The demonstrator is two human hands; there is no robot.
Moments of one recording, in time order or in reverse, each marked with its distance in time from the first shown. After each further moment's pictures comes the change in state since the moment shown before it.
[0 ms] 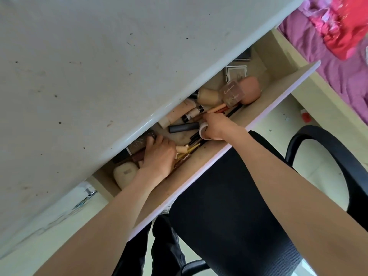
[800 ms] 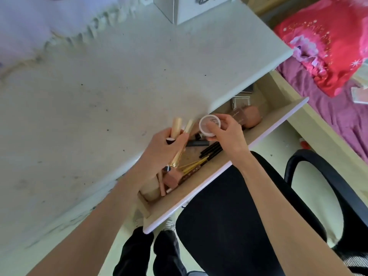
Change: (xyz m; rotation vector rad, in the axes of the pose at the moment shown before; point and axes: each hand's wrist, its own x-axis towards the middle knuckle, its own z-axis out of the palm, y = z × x) left_hand -0.068 -0.032 -0.106 -1.455 0.179 -0.209; right_hand -0.085 -0.046 -0.023 1.120 0.437 -0.125
